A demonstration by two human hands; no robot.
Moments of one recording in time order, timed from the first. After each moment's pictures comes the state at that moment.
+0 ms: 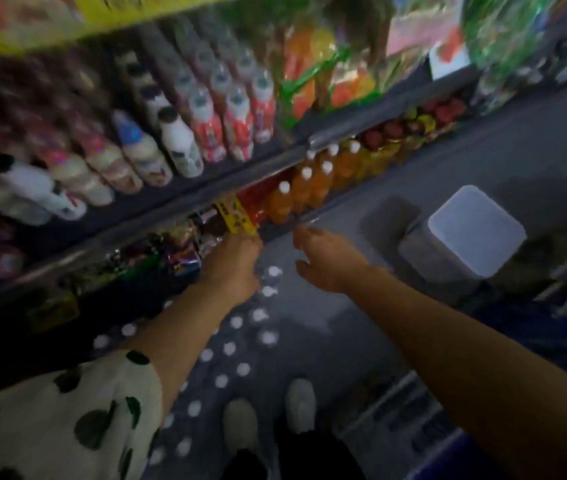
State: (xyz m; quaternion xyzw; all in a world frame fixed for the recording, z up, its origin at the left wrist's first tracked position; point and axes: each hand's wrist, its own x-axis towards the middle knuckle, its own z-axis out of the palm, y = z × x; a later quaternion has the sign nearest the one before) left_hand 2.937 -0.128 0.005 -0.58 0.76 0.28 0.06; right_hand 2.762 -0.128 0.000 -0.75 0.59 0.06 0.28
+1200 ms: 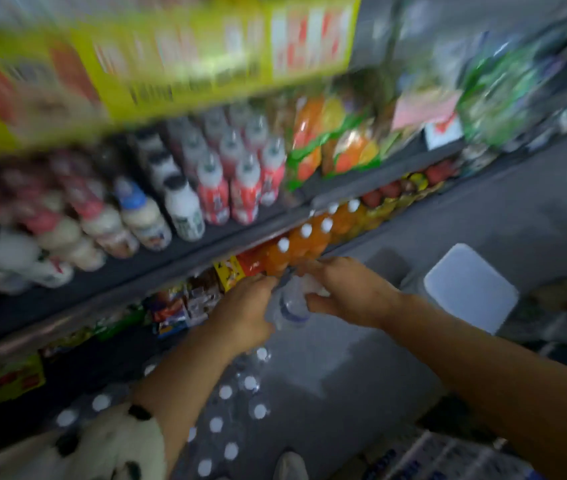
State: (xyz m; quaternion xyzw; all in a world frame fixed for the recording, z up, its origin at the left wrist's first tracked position) left_hand 2.942 -0.183 -0.032 -0.53 0.76 0.37 -0.06; right_hand 2.755 -0.195 0.025 -0.83 0.50 0.04 0.26
